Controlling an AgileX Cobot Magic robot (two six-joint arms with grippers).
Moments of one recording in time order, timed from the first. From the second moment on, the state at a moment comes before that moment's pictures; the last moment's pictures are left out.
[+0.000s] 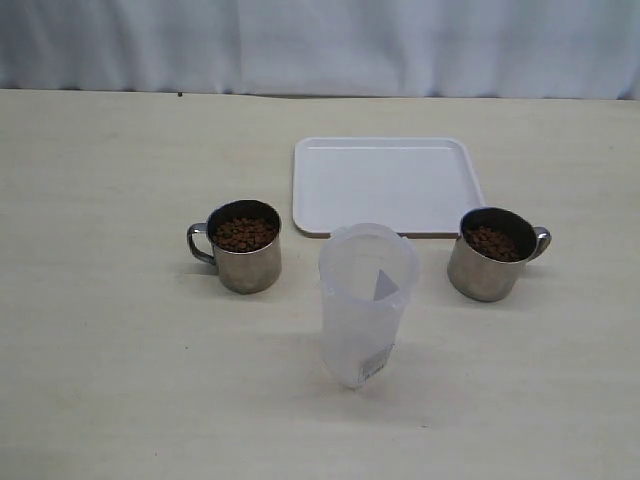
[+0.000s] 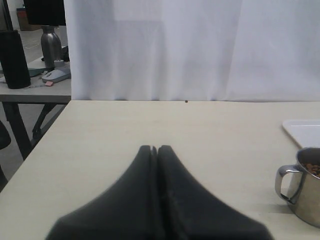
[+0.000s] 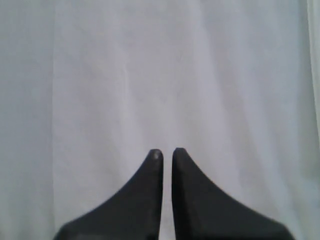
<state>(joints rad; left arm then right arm) -0.01 0.00 0.00 0.04 0.21 -0.02 0.11 0.00 0.00 -0.10 -0.32 0.24</state>
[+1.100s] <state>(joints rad) -0.01 0.00 0.00 0.04 0.21 -0.02 0.11 1.40 -0.03 -0.58 -0.83 0.31</state>
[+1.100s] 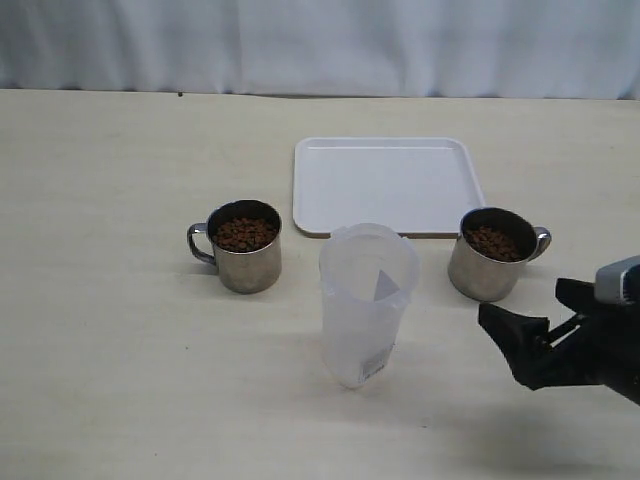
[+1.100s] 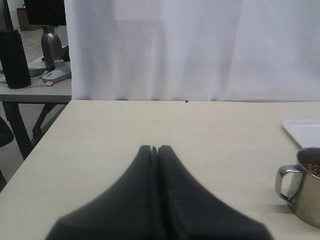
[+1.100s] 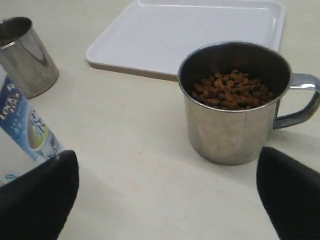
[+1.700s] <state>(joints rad) -0.01 0.00 0.00 0.04 0.21 -0.02 0.11 1.70 -0.26 -0.57 -0.78 0.23</state>
